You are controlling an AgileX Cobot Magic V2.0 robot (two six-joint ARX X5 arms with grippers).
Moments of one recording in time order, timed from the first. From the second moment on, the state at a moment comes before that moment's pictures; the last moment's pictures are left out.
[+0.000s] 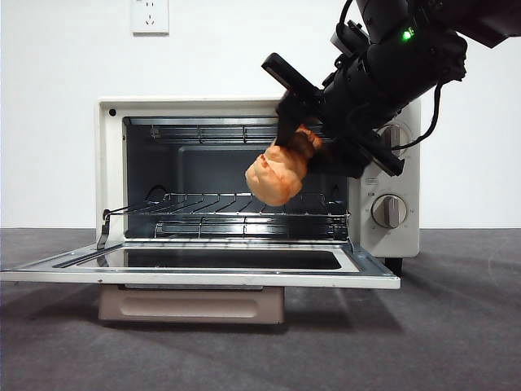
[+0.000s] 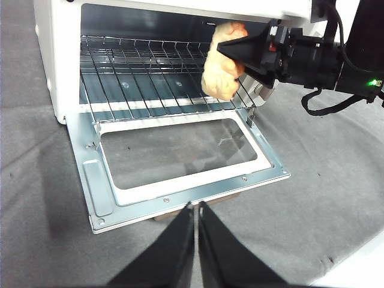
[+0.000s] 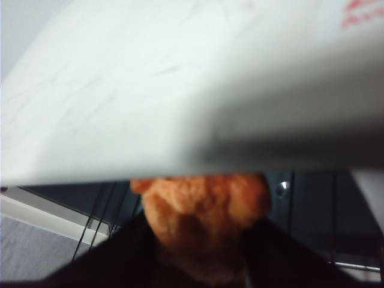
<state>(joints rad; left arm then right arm) -0.69 0.34 0.71 -0.80 -0.03 -0.36 0.61 1.57 0.80 0.45 0.02 0.75</state>
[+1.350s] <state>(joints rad) -0.68 0.63 0.71 -0.85 -0.15 -0.32 0.64 1.11 0.80 -0.12 -0.31 0.58</state>
